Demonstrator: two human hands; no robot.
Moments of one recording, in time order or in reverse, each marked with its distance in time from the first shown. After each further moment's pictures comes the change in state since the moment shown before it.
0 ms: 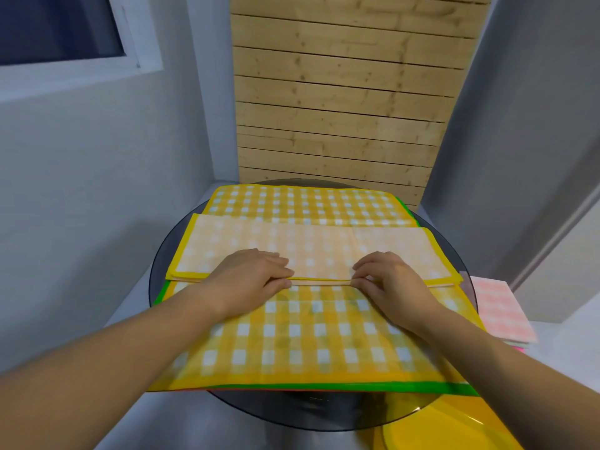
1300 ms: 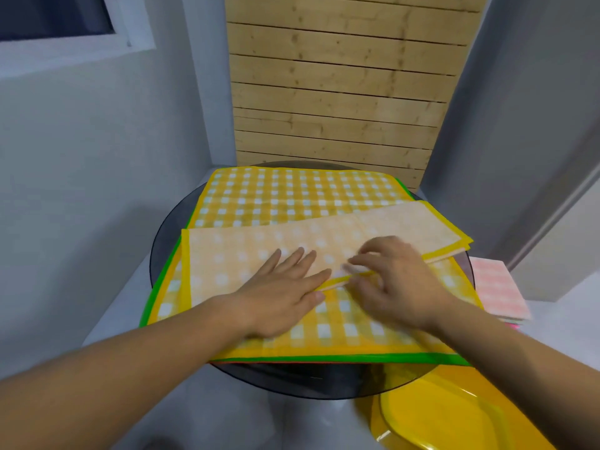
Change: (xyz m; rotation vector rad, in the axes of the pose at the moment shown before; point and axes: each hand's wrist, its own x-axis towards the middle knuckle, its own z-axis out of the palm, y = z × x) left_hand -0.021 0.054 0.024 0.017 -0.264 0.083; right_hand -0.026 -0.037 -0.020 -0.215 -0.103 -0.029
